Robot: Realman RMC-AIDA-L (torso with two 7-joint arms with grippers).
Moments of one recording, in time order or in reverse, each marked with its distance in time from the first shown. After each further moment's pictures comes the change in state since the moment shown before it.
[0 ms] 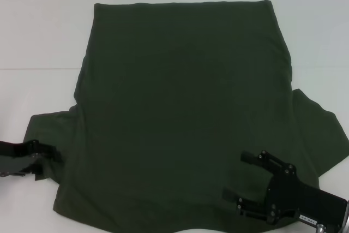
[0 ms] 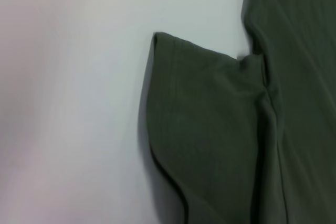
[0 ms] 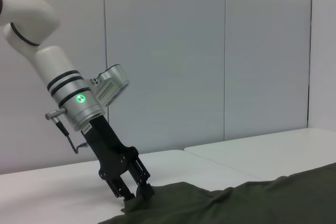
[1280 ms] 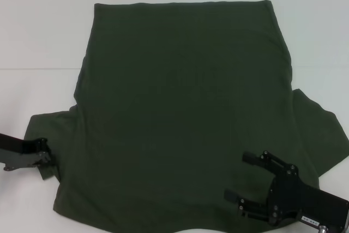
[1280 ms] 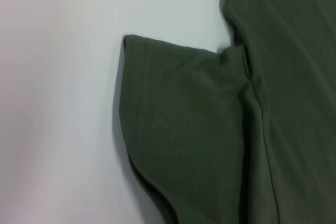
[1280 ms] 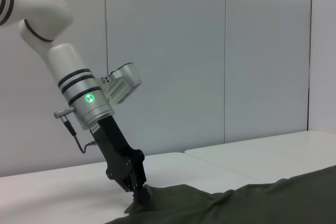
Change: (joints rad) left arm -0.031 0.003 0.107 0.011 0.007 0.002 -0.021; right arm -0.008 0.000 0.000 -0.006 0.002 -0.014 0.000
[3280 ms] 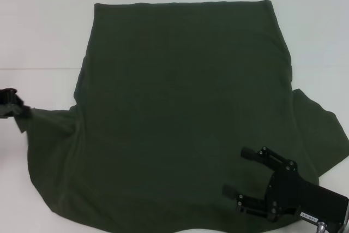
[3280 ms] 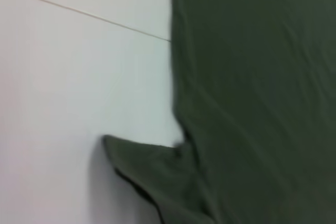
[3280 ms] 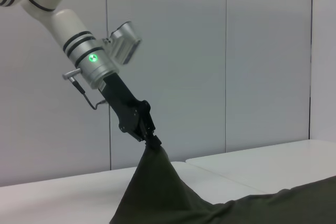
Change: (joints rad) left arm -0.013 0.093 -0.012 0.218 -0.088 0.208 0.030; right arm 0.009 0.000 0.000 0.006 0.014 -0.012 0.000
